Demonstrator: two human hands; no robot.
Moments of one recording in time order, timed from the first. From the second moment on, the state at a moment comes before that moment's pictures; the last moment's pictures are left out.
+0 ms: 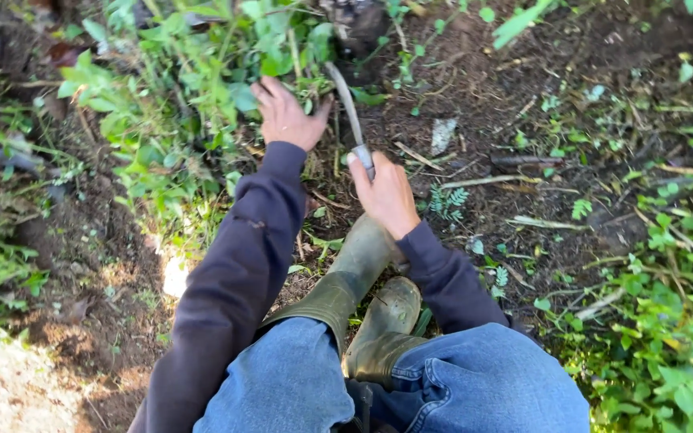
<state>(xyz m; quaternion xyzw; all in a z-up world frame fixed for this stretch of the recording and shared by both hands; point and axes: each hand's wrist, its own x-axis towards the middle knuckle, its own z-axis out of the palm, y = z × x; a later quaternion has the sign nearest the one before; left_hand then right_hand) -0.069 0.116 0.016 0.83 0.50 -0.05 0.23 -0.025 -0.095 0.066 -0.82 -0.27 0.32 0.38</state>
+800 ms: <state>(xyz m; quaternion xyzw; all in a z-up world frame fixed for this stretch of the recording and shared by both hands) 0.078 -0.075 0.021 0.98 0.08 -0.07 0.14 0.040 -0.264 0.105 -0.87 0.01 0.11 0.48</state>
